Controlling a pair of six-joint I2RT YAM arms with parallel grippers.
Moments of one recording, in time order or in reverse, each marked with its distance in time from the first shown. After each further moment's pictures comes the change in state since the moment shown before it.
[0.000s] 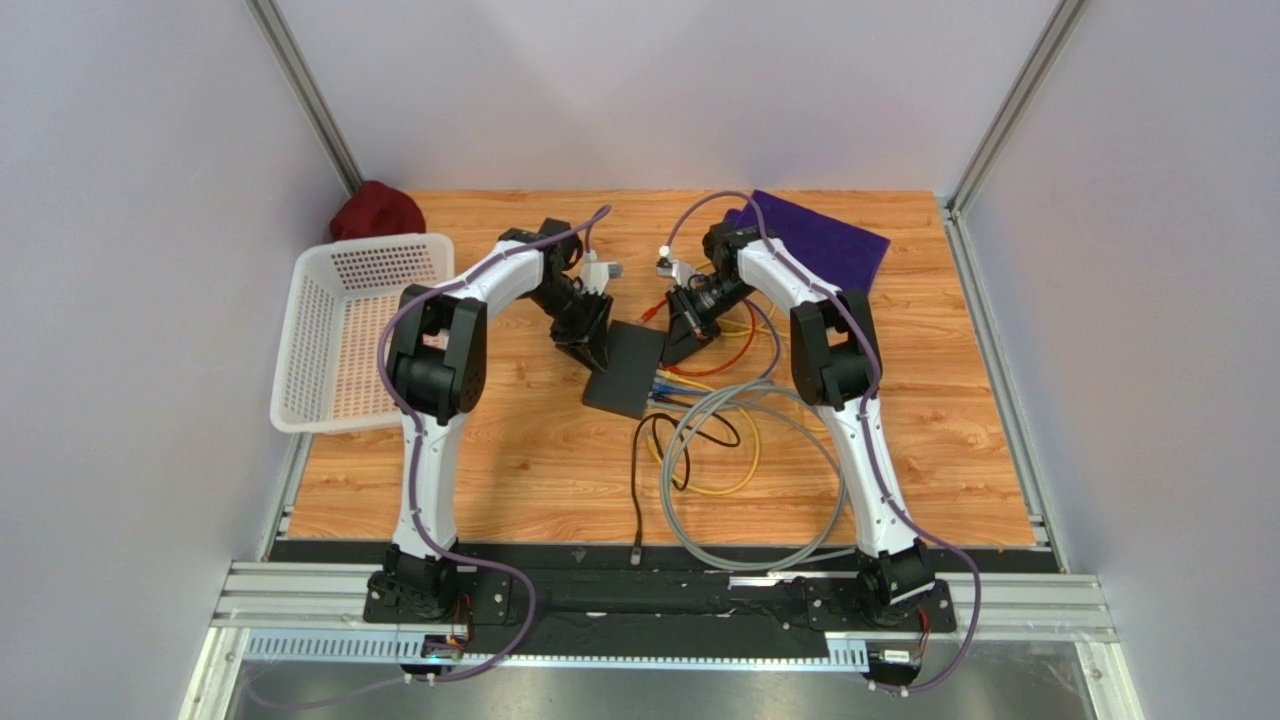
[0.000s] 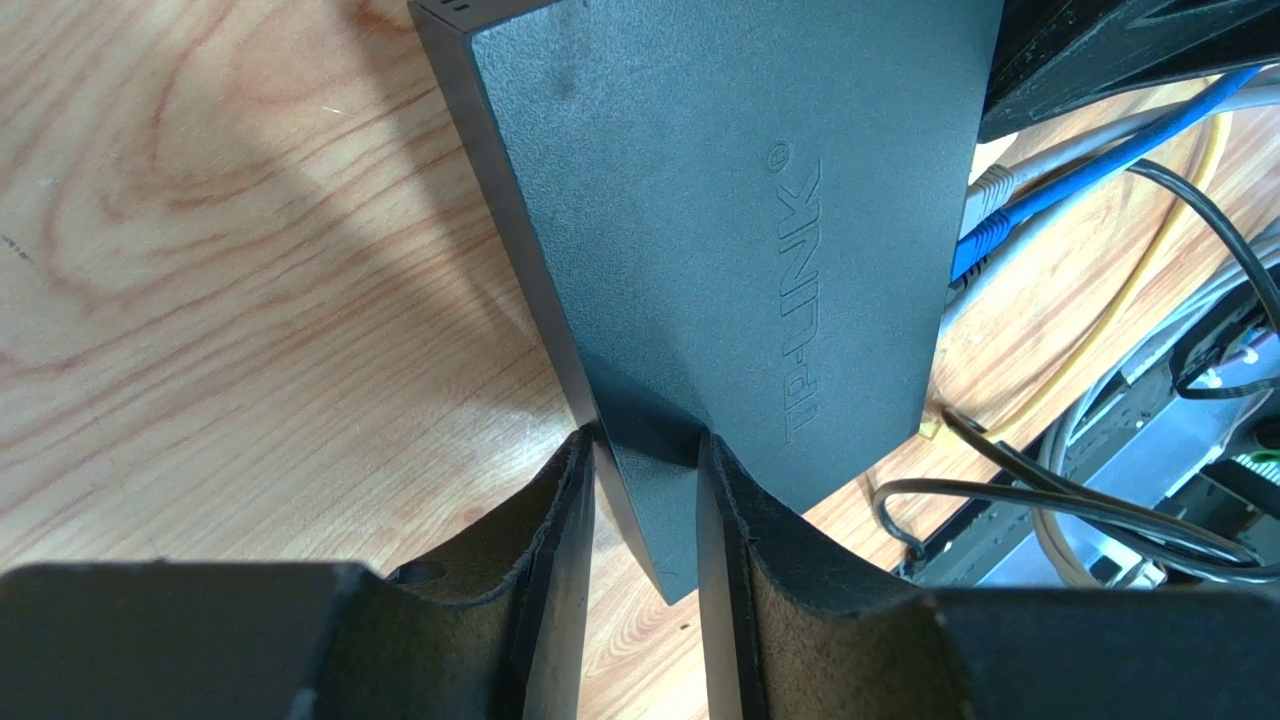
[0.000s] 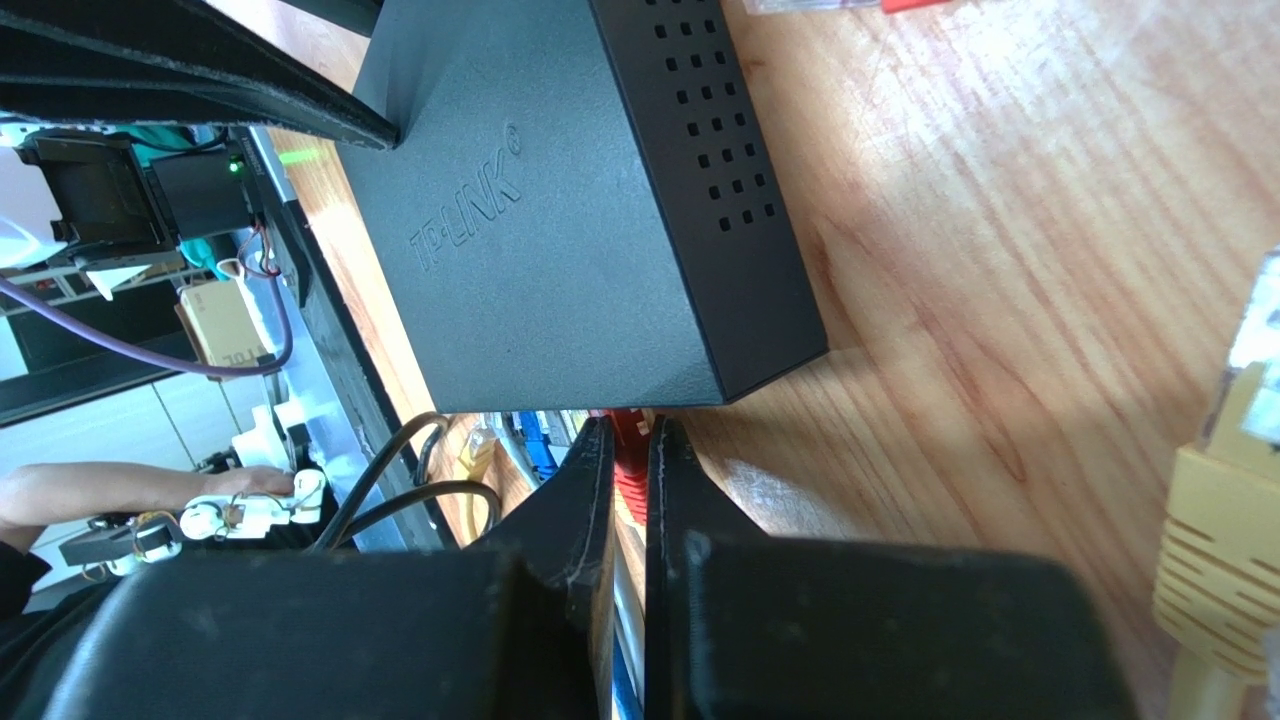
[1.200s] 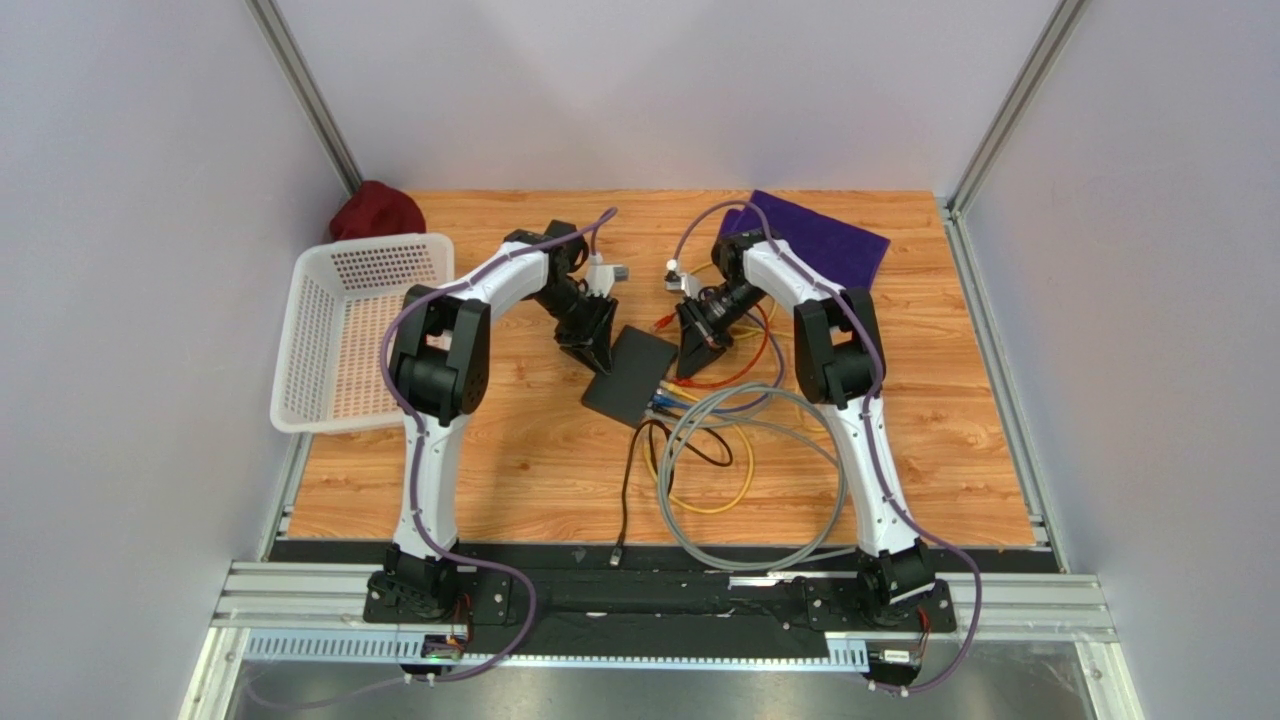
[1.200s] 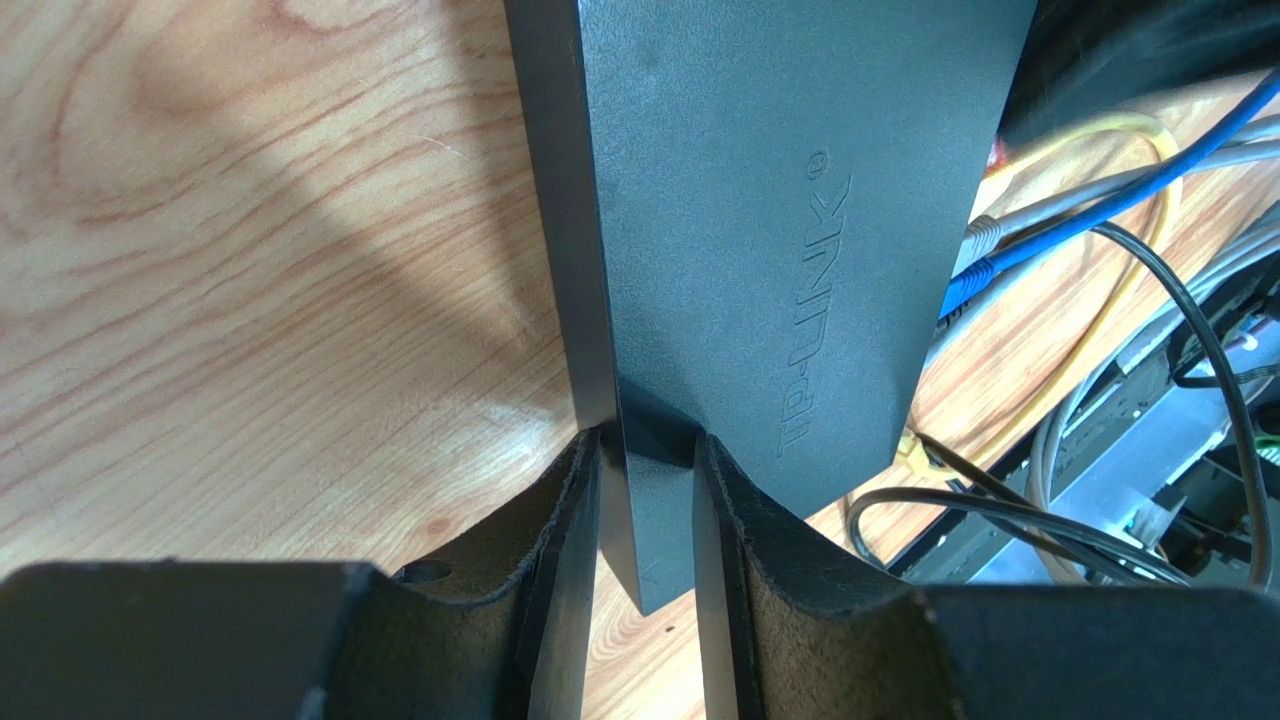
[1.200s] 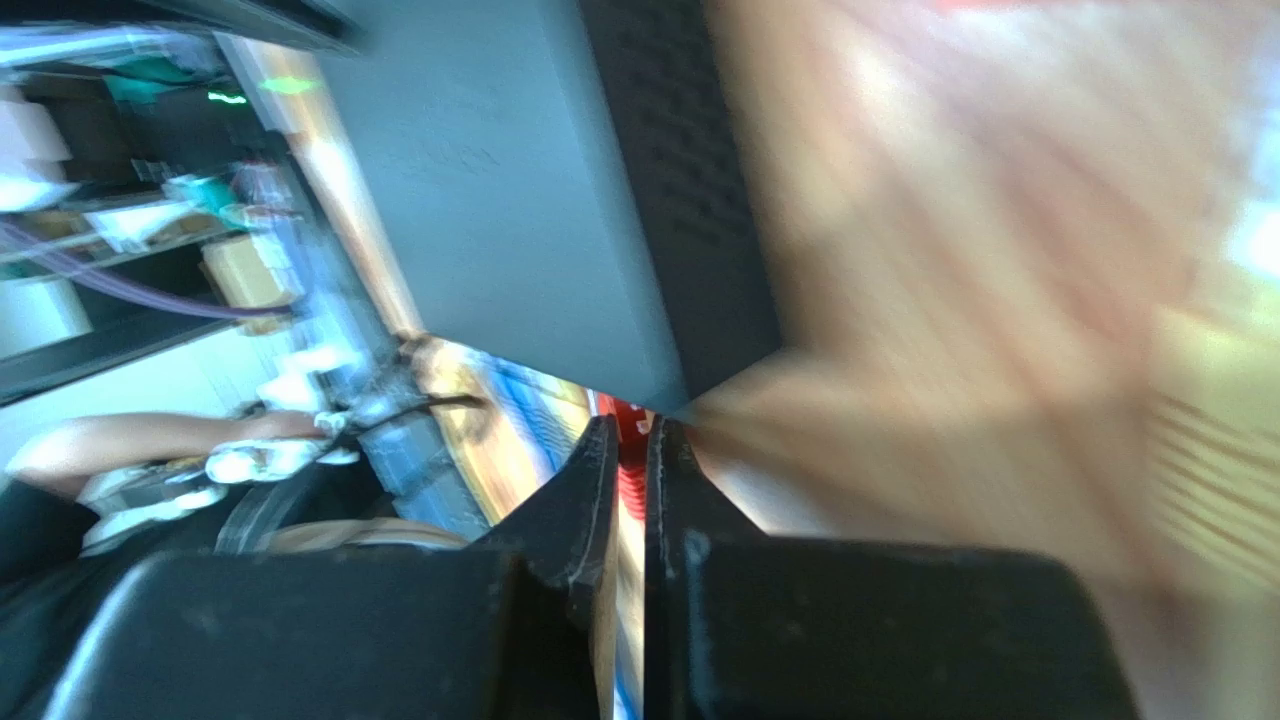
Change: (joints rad) left arm -0.017 0.000 0.000 -0.007 0.003 0.000; right arm -0.029 -0.004 -0.025 -0.132 0.002 -0.080
